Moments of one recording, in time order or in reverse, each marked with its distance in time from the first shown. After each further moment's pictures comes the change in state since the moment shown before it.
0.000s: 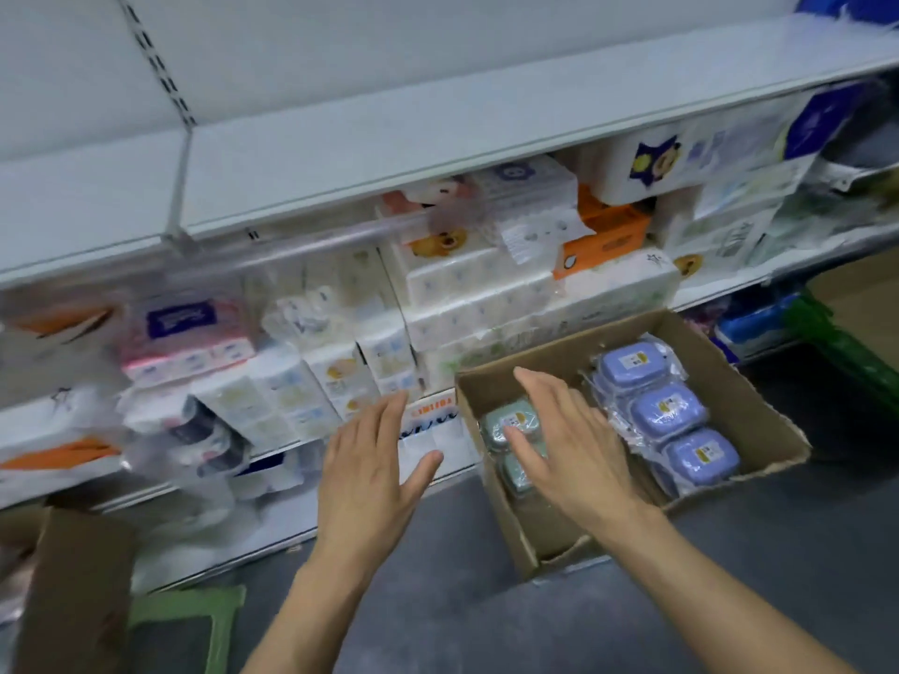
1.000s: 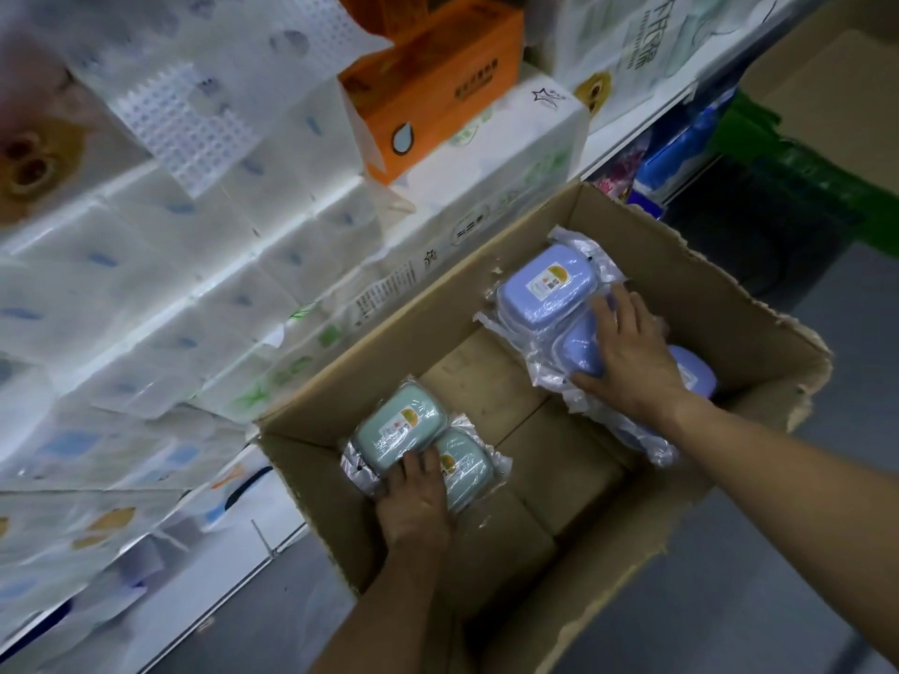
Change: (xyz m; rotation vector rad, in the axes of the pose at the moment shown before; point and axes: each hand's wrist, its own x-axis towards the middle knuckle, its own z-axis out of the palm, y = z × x) left_hand 0.101 0.060 0.356 0.432 -0.873 0.069; right_hand 0.082 0.369 0.144 -0.308 -0.322 0.525
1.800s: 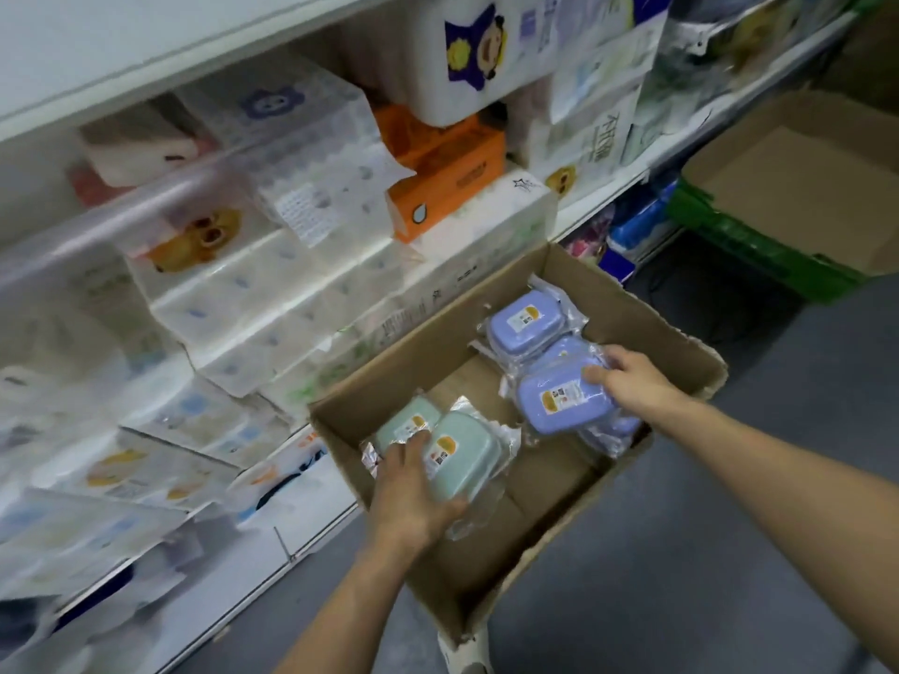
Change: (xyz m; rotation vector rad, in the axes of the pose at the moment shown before) left_hand -0.117 -0.015 -0.072 -0.689 0.237 0.066; right_hand -0.090 -0.001 -0.090 1.027 -0.133 0.345
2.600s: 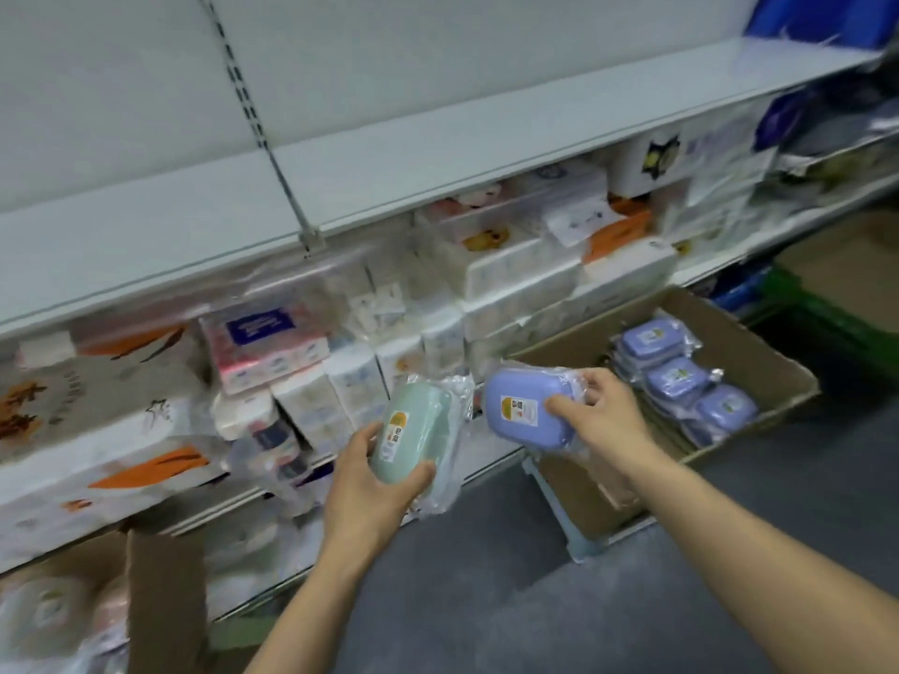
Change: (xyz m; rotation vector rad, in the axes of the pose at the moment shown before) left_hand -0.273 -0.191 -0.207 -0.508 0.472 -0.099; right_hand -0.341 -0.110 0.225 0.156 0.032 -0.353
